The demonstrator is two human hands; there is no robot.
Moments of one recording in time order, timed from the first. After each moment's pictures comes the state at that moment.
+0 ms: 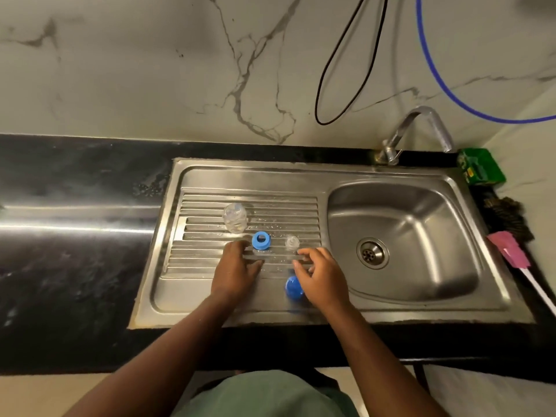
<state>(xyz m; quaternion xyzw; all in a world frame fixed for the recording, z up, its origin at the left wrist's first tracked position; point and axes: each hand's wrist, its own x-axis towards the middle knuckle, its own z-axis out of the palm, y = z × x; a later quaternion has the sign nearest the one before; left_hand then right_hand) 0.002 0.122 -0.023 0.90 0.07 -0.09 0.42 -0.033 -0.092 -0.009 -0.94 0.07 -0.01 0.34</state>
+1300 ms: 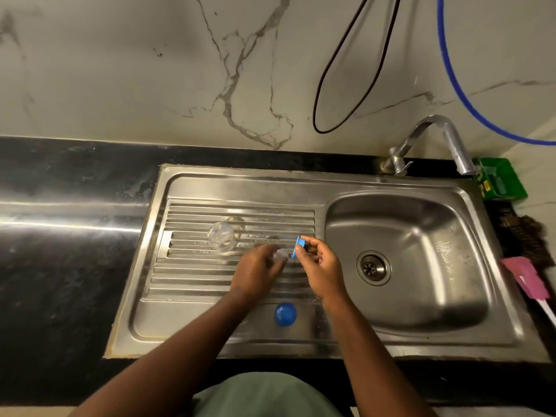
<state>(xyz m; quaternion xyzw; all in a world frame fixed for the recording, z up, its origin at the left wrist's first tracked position) 0.058 0.054 -0.022 0.91 -0.03 -0.08 0.41 0.041 -0.115 -0.001 -0.76 0.18 0.04 0.62</state>
